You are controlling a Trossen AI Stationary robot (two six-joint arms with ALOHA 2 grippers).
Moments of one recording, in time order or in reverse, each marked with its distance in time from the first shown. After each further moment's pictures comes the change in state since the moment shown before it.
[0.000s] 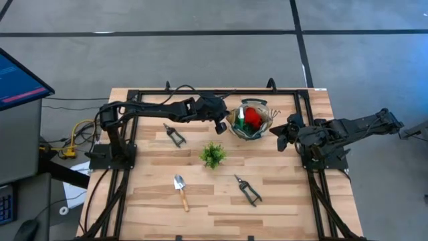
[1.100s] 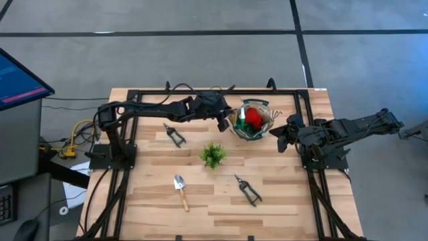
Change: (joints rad) left arm -0.001 -0.023 0.000 0.097 0.007 -0.030; right arm 0.000 0.000 0.000 -0.001 -0.034 -0.001
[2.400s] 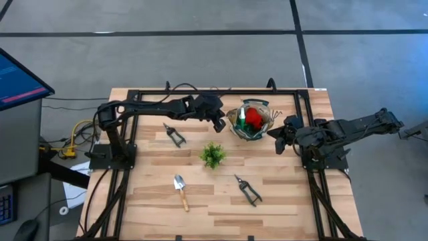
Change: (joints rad) left arm 0.026 0.006 -0.002 -0.209 0.066 -0.210; right arm -0.001 0.037 0.001 0.043 -0.015 -0.034
